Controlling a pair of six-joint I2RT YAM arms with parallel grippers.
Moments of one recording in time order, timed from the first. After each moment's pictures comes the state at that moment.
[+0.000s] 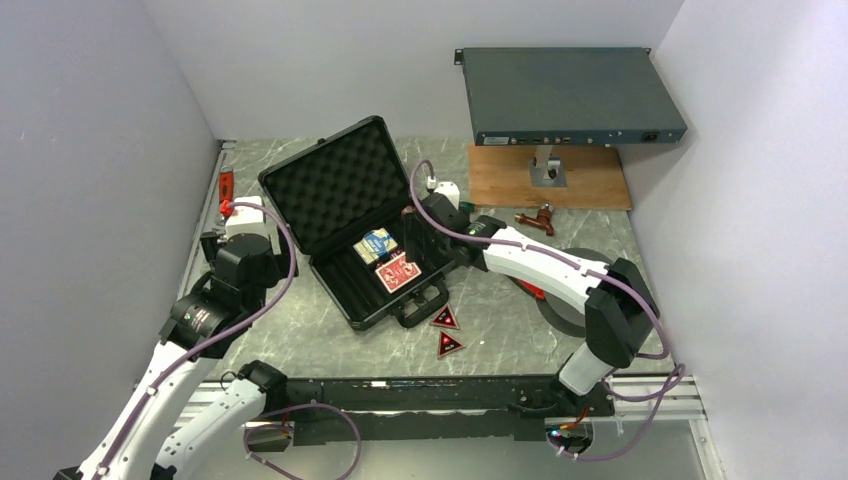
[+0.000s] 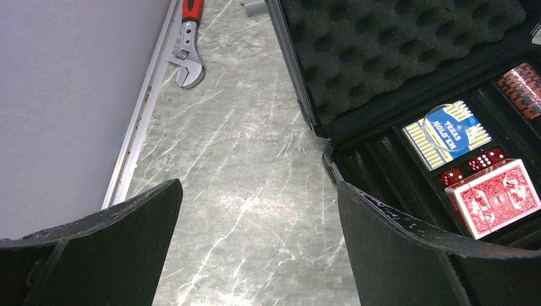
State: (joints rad) left arm -0.47 0.66 0.93 -0.79 -0.64 -0.26; right arm 0.84 1.62 1.24 -0.55 0.33 0.65
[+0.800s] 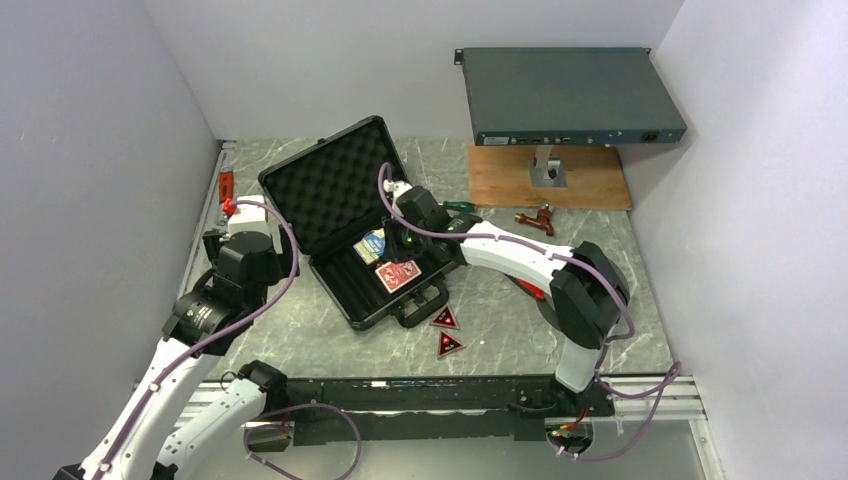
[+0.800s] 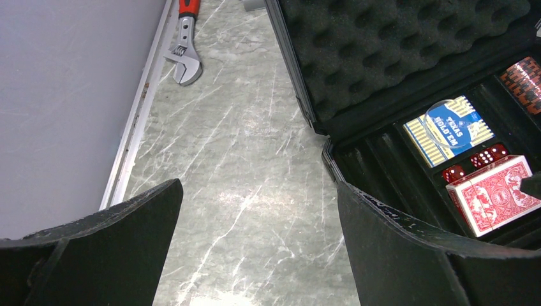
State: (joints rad) left arm -0.46 0.68 0.93 -0.79 -0.63 -0.26; right arm 0.84 1.76 1.30 -0.27 -0.10 0.39
